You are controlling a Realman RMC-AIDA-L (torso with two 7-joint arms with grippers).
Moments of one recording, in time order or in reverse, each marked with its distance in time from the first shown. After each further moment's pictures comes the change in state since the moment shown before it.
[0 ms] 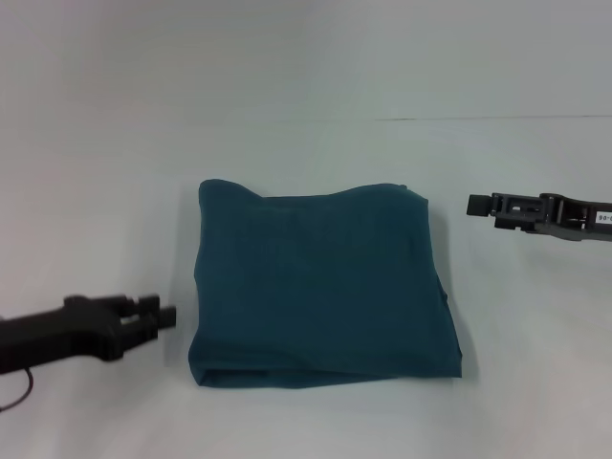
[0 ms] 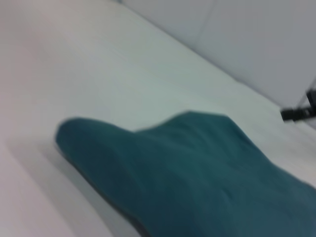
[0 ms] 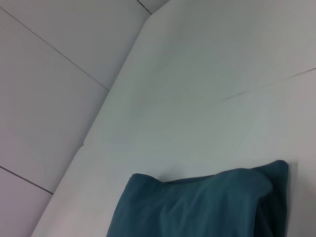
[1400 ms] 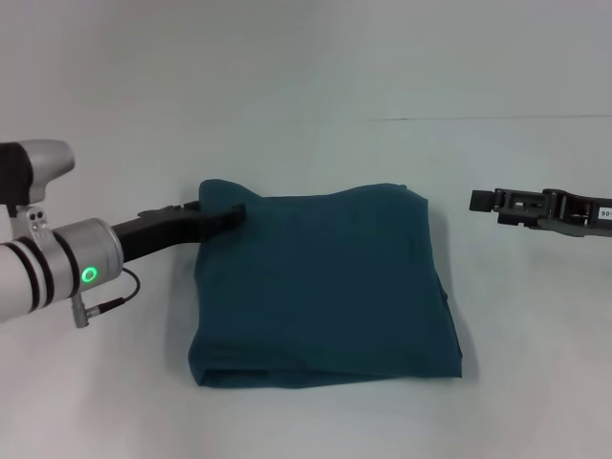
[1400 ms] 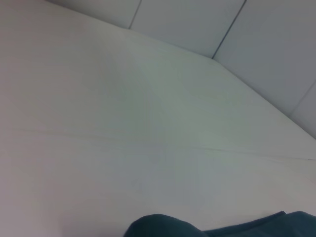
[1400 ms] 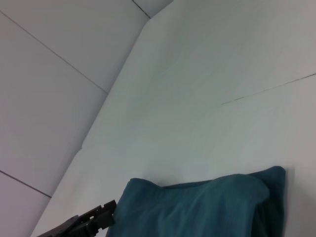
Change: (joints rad) left arm -0.278 -0.030 0.031 -0.322 -0.166 -0.564 -0.056; right arm 0.003 -0.004 0.005 -0.002 0.000 0.004 0.000
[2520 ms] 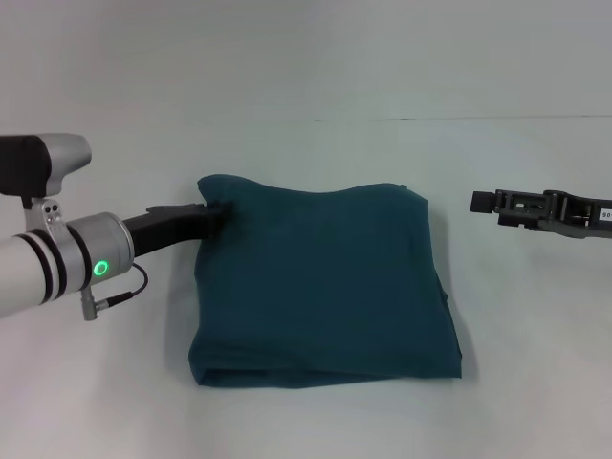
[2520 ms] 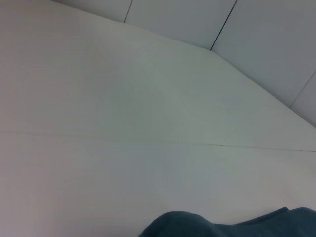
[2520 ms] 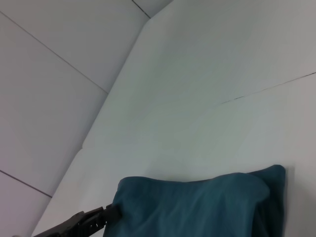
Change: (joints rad) left arm -0.026 0.000 0.030 -0.016 -0.002 -0.044 0.004; right arm -0.003 0.000 0.001 0.000 0.000 -0.003 0.000
